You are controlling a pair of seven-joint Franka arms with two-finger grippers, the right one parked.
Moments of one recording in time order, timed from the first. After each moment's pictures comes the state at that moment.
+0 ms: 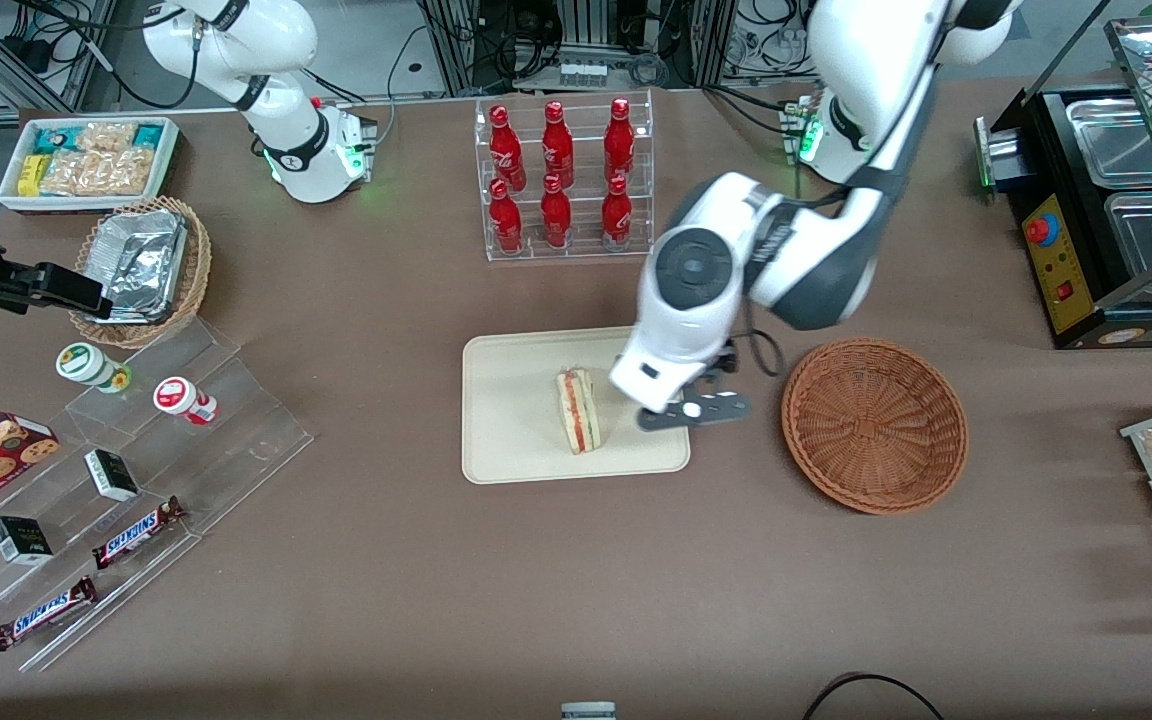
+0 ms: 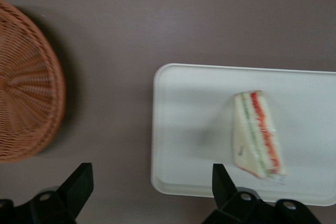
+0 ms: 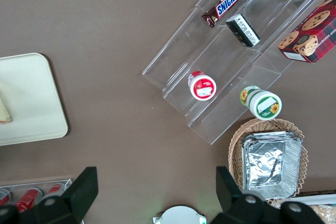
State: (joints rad) arm -0.54 0.47 -0.05 -1.44 0.02 1.82 -0.68
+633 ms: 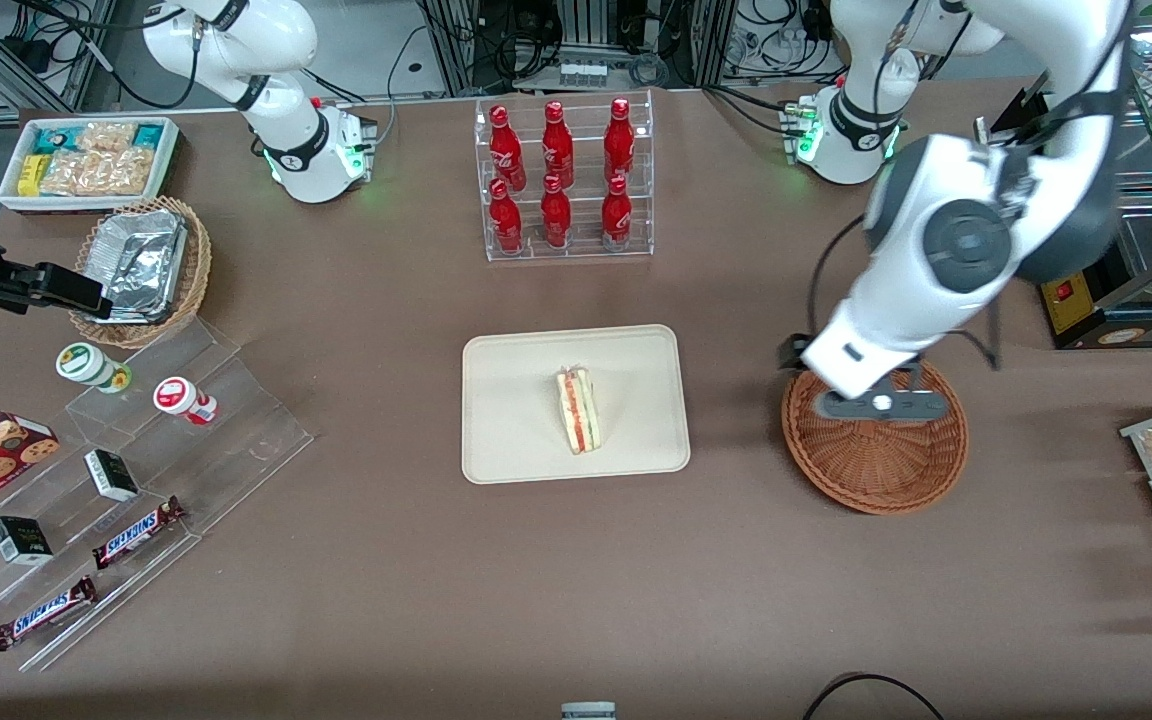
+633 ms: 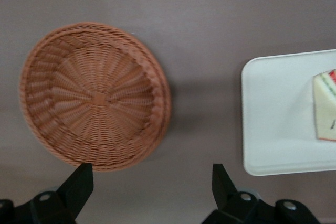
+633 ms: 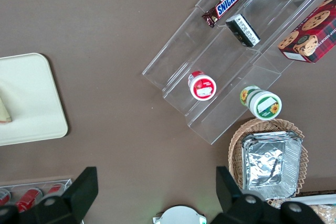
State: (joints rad) arm -0.27 0.18 -0.05 -1.74 0.02 1.83 -0.24
